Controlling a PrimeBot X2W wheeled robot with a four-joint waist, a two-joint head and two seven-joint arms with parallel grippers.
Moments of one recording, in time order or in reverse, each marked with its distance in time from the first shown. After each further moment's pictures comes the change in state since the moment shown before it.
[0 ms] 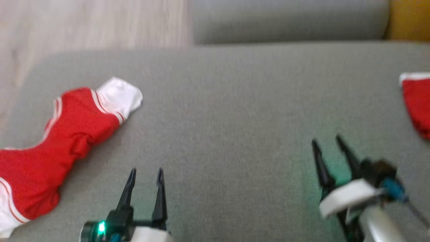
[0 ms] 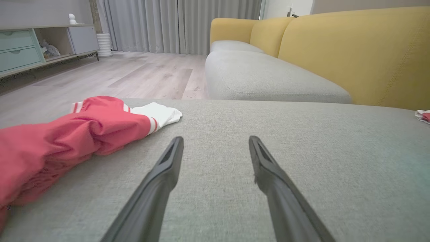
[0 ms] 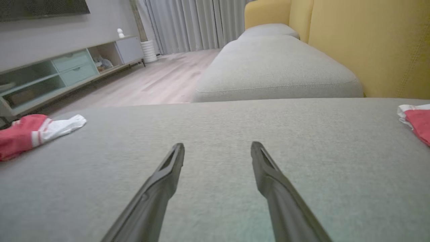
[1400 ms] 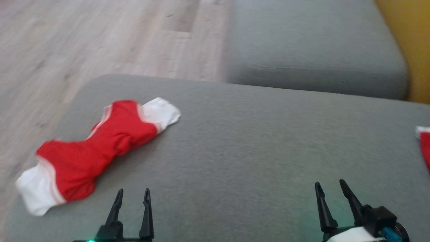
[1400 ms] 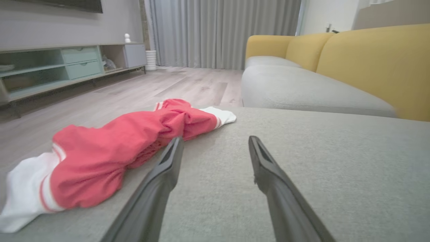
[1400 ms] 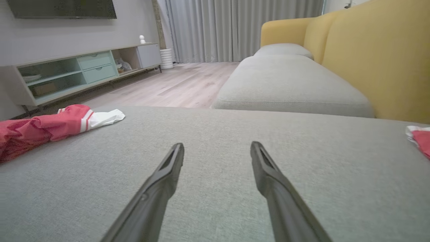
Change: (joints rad) left arm 0.070 0.002 0.101 0.068 0.066 -0.050 0.003; right arm 0.282 0.112 -0.125 -0.153 -0.151 0.000 0.000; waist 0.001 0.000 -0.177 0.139
